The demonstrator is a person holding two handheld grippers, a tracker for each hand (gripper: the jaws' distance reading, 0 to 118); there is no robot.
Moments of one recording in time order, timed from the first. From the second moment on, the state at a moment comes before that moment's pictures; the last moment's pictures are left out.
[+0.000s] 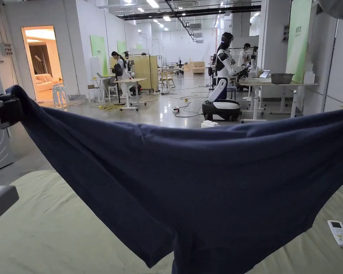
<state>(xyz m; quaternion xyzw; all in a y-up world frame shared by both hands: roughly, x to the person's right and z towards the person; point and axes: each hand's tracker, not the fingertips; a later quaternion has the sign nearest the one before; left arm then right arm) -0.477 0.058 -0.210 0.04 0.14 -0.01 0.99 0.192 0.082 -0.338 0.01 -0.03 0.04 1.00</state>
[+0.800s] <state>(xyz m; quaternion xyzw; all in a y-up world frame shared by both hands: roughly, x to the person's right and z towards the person) -0.510 -0.007 -0.396 -0.09 0.17 0.05 0.98 0.133 0.040 -0.493 -0.04 -0.07 0.07 0.99</state>
